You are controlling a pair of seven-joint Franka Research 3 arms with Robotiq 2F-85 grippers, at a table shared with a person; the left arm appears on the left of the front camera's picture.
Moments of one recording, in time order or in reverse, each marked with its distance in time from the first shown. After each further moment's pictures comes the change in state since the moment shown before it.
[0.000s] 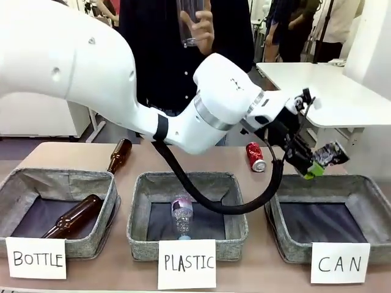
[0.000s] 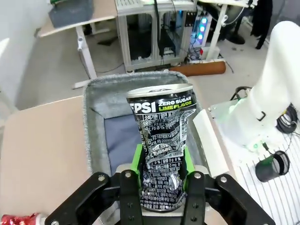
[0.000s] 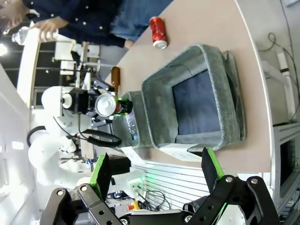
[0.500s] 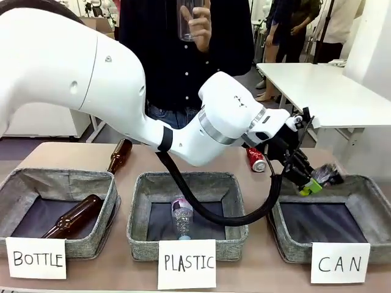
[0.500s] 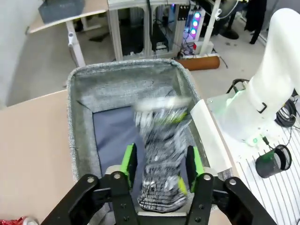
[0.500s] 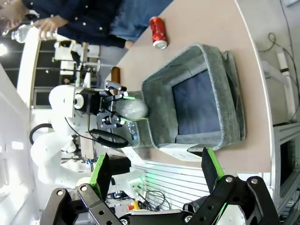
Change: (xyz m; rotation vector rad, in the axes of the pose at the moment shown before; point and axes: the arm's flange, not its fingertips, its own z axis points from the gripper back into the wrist) left arm -0.019 0.001 -0.020 -0.034 0.010 -0.004; right arm 0.000 0.000 0.000 0.000 0.000 0.000
